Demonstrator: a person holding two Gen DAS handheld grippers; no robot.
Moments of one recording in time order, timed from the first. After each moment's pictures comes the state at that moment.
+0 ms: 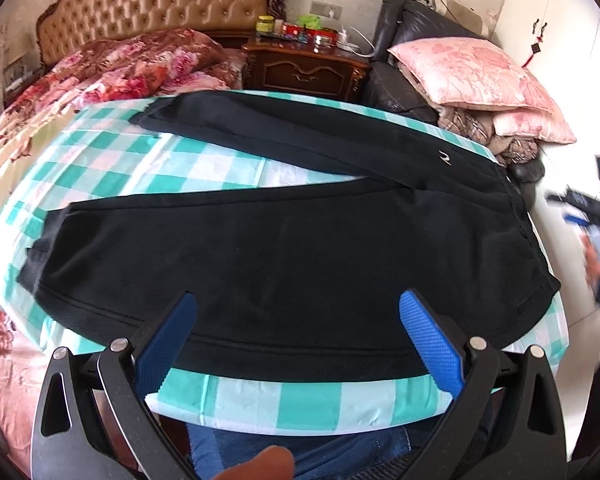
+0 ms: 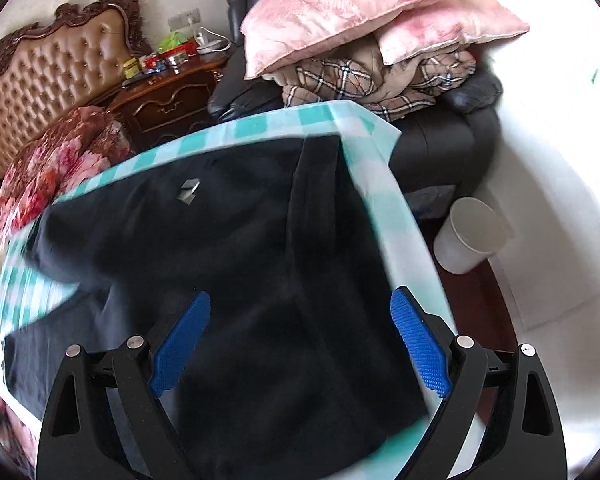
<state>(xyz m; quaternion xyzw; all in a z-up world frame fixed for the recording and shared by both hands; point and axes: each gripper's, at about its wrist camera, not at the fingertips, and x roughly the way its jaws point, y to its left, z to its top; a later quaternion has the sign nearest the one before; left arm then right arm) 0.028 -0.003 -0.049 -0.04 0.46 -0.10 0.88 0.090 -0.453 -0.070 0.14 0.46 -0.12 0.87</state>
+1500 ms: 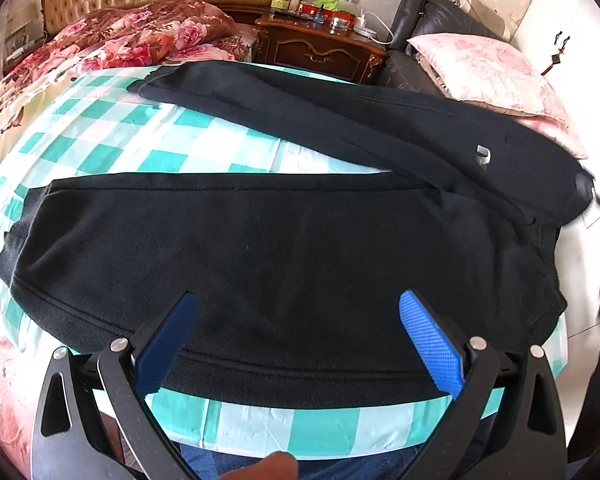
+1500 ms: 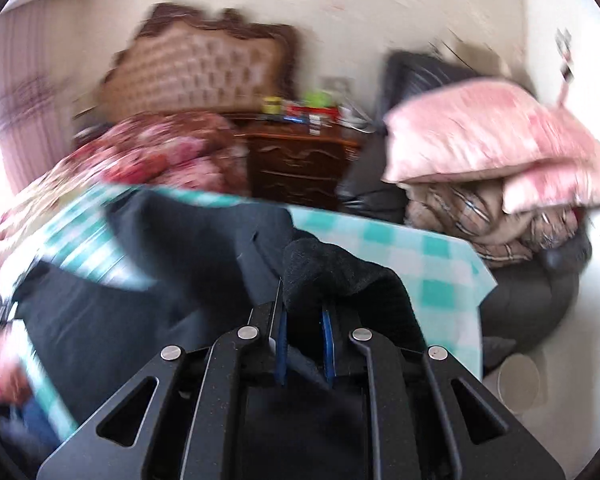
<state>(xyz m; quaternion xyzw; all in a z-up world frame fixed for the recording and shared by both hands) 0.074 0.020 -0.079 -0.08 0.49 -0.09 0.86 0.033 -0.331 -0.014 -0.02 0.31 0.10 0.94</state>
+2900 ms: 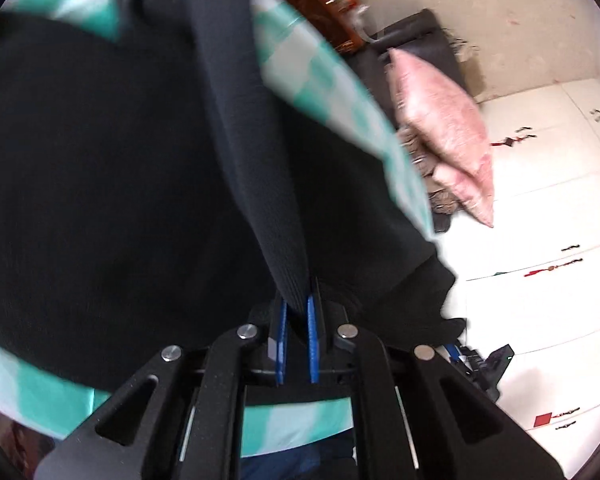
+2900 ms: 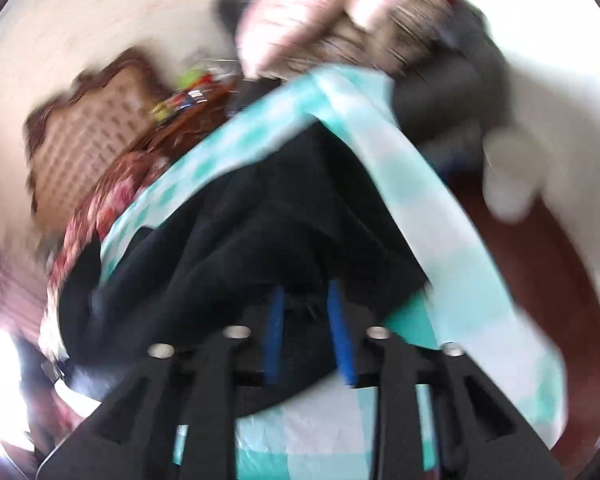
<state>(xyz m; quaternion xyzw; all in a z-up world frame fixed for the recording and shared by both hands) 0.099 0.054 -0.161 -0.35 0.53 -0.21 0.74 -0.083 -0.446 -0.126 0.37 0.40 -0.07 0.84</state>
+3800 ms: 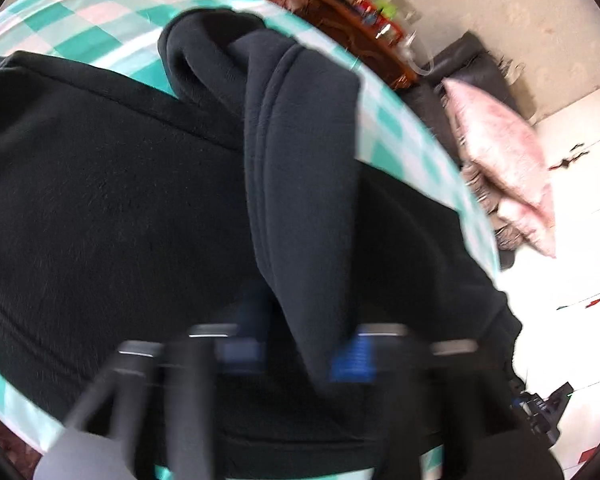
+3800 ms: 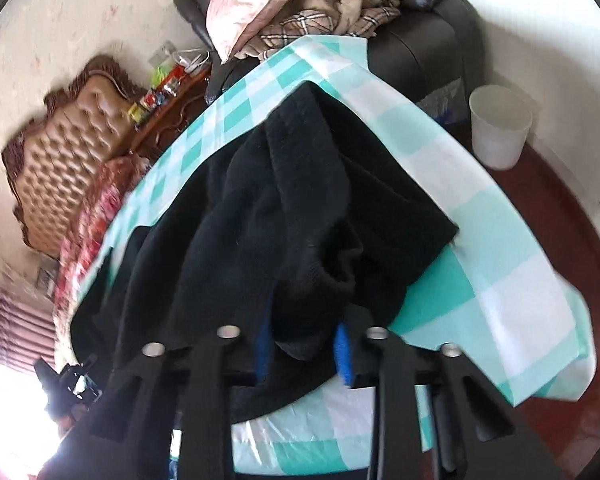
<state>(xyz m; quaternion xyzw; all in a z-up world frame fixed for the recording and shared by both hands) 0.131 0.065 -0.153 -0.28 0.52 -0.09 0.80 -0.056 -0.413 -0.112 0.34 0.43 -0.10 0.83</state>
